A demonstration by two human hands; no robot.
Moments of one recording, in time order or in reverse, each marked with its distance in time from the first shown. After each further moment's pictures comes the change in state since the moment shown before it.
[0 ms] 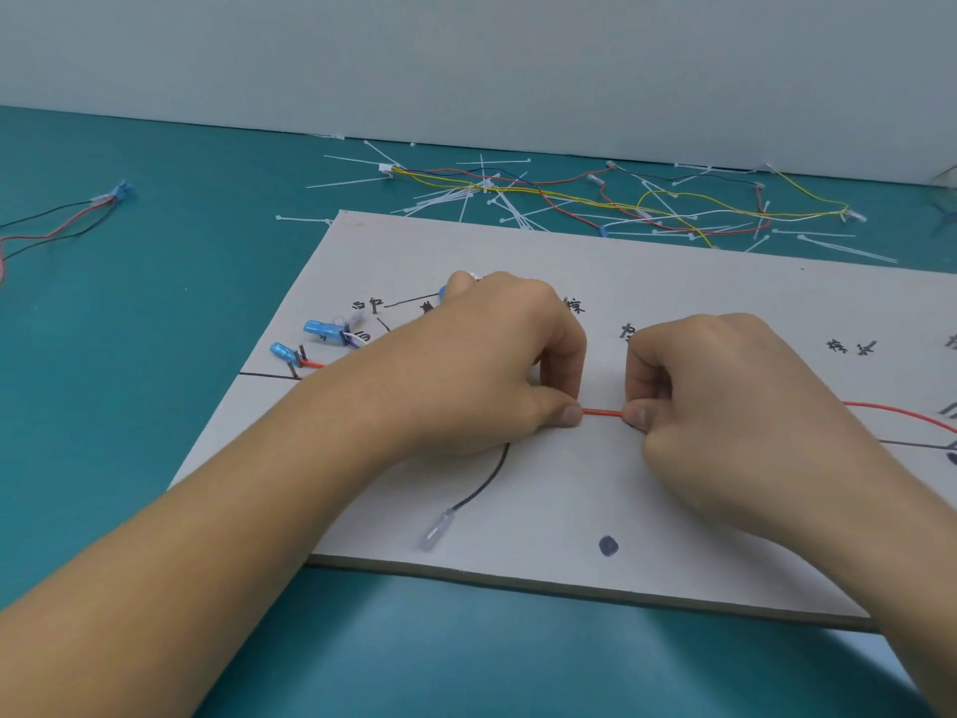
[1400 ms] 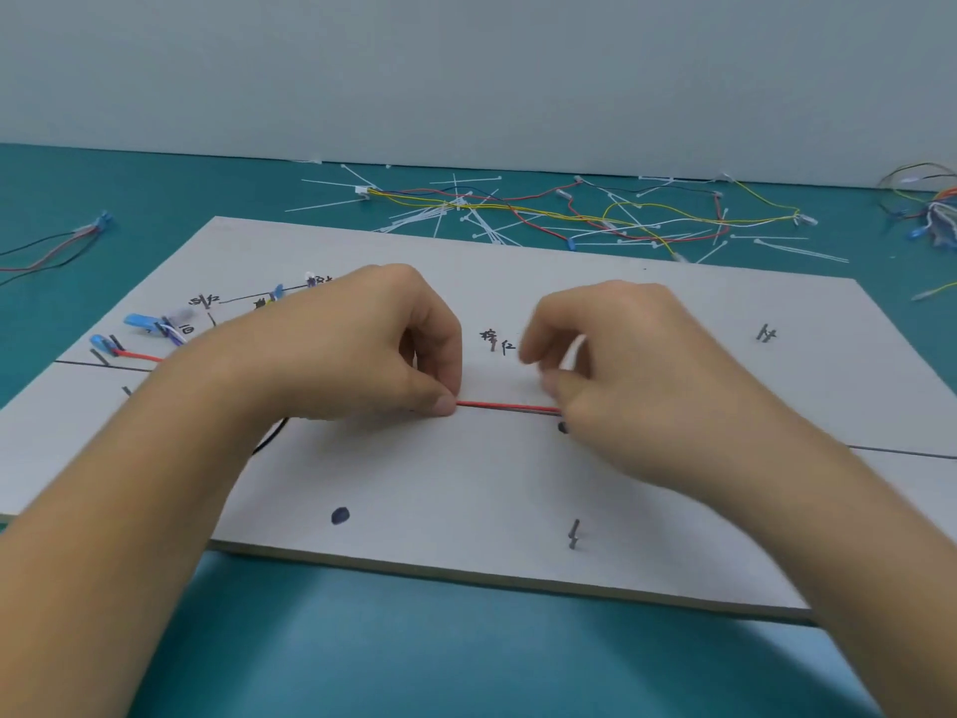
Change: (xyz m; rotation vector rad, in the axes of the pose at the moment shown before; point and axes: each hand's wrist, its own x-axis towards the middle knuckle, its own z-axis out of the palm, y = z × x) left_hand -0.022 -0.028 -0.040 -0.092 -0.116 -0.184; right_hand 0.010 -0.014 0.000 0.193 0.015 -0.147
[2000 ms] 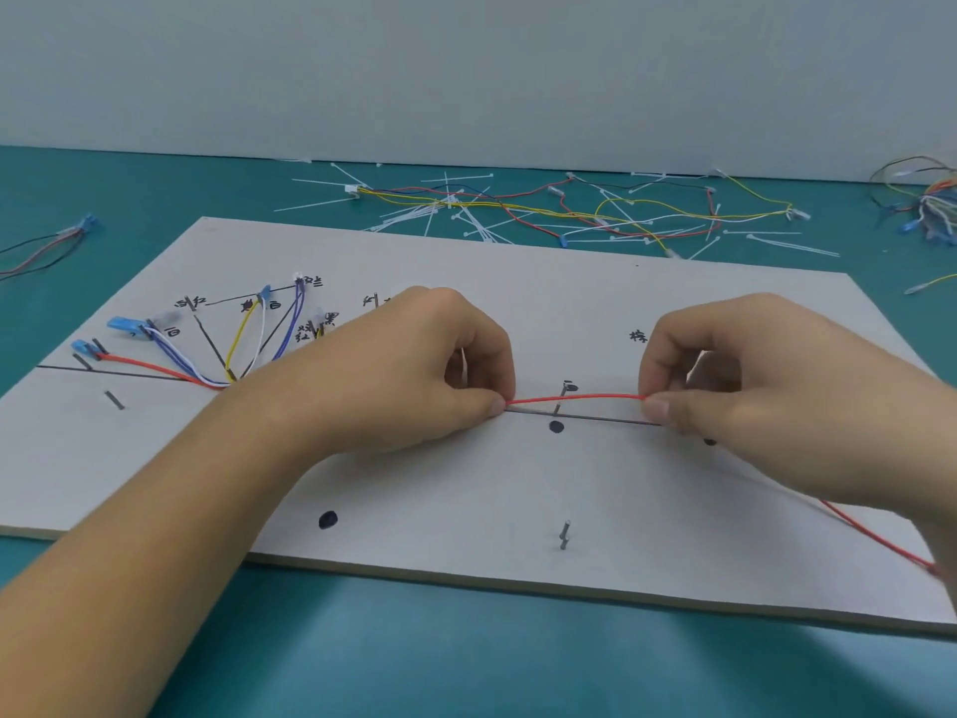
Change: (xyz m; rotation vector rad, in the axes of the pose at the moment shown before) left_hand 0.009 0.016 0.027 -0.096 0.038 0.126; right_hand -0.031 0.054 -0.043 0.083 -0.124 0.155
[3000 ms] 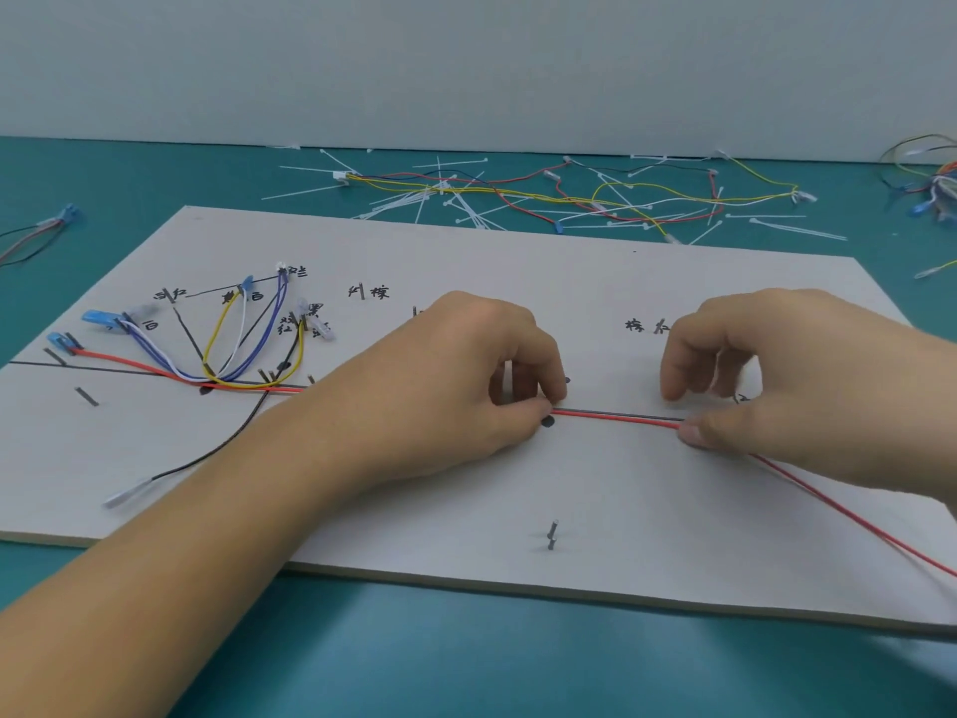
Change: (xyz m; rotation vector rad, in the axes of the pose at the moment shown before) left_hand 0.010 0.015 0.030 -0.034 0.074 0.160; right_hand 0.003 0.012 -0.014 -0.266 -0.027 0.057
